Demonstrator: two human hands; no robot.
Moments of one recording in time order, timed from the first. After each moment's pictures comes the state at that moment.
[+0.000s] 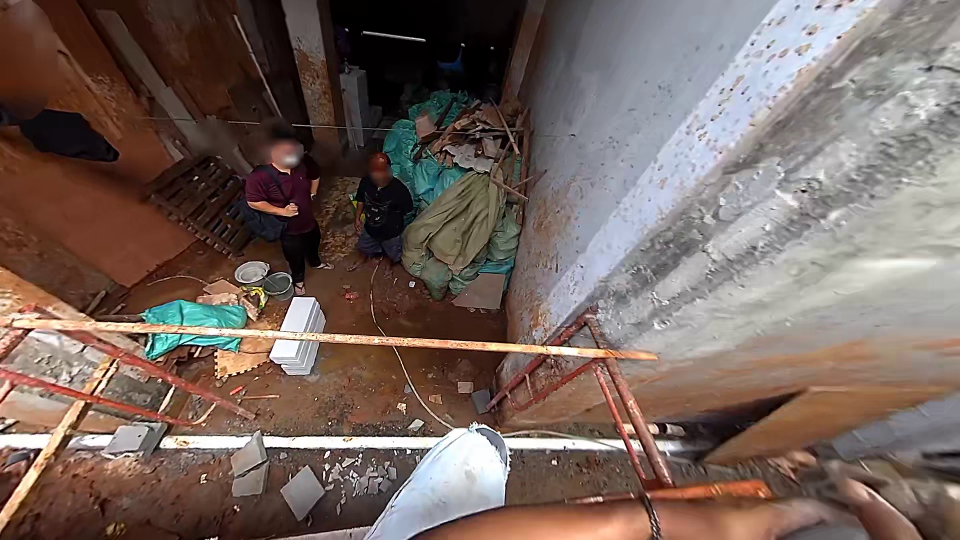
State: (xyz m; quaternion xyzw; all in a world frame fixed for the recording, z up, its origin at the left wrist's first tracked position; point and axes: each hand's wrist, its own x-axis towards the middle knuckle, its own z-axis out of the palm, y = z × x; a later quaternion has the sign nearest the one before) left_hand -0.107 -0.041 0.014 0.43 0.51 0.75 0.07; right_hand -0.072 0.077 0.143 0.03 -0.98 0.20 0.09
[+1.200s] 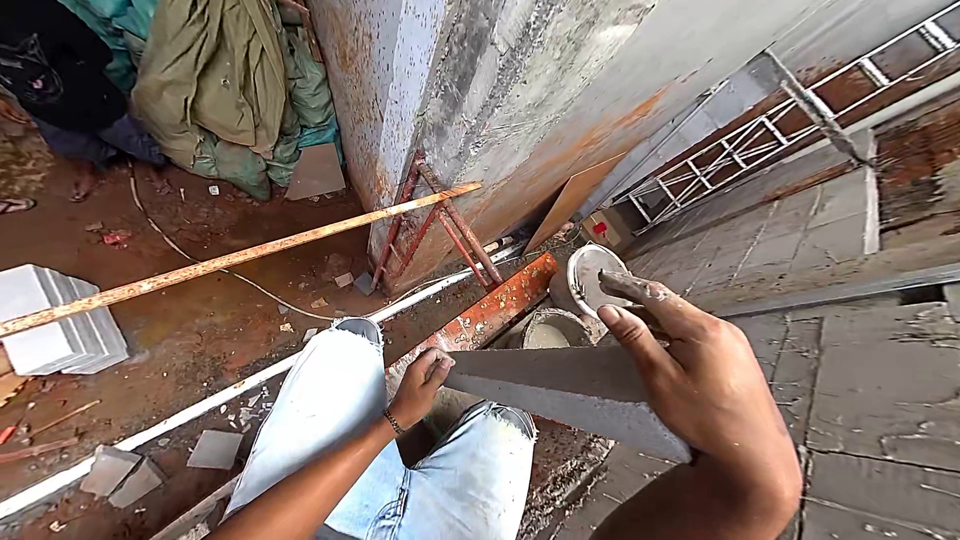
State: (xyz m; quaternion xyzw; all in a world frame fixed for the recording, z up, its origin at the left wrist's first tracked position) left_hand 0.000 -0.081 -0.179 0.14 0.65 0.73 0.16; right_hand 0.009 0.106 0.138 -0.03 -0.99 0.12 0.08
